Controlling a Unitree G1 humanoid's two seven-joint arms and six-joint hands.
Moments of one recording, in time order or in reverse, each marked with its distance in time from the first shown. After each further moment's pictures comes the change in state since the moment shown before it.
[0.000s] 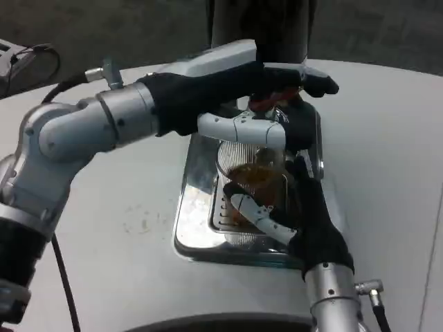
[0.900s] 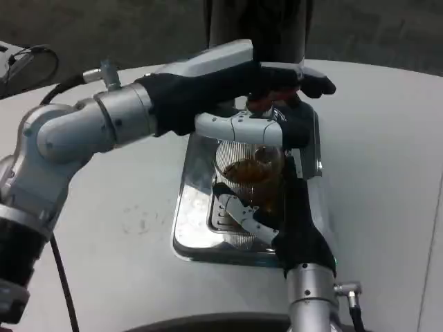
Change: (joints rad) left arm 0.000 0.005 -0.002 0.016 -0.009 -0.010 0.000; right arm -0.060 0.033 0.059 0.128 -0.053 -0.022 -0.160
